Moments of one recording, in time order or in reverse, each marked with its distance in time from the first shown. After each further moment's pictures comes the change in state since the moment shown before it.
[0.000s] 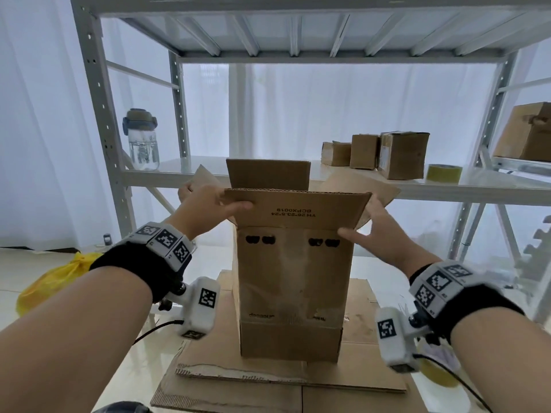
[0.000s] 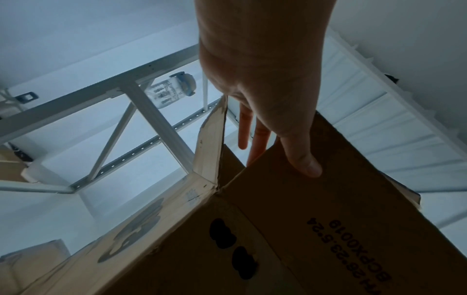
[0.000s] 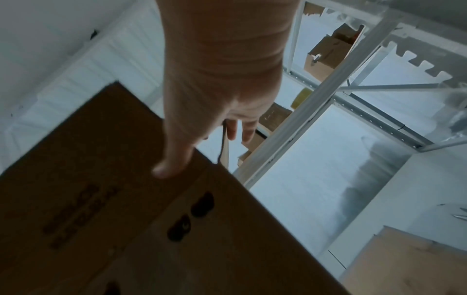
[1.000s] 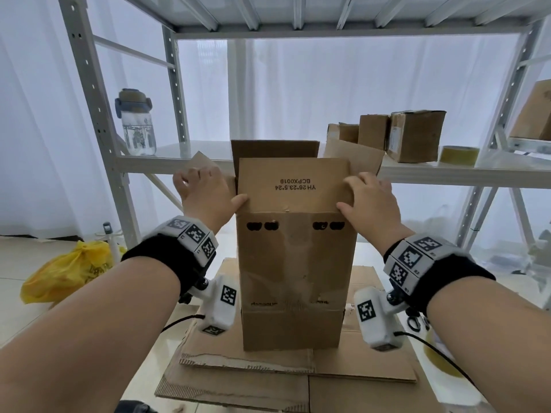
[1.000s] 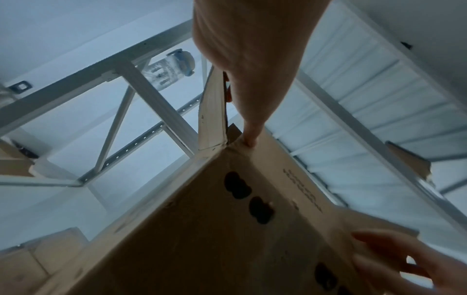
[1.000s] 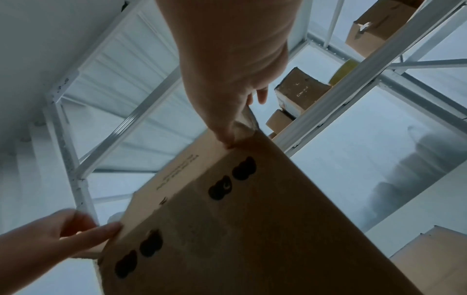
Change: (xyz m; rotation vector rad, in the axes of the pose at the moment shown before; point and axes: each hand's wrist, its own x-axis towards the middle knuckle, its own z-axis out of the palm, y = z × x) left_hand 0.016 -0.004 0.036 0.469 0.021 -0.262; right_hand 0.032 -0.031 0.029 -0.541 0.162 0.049
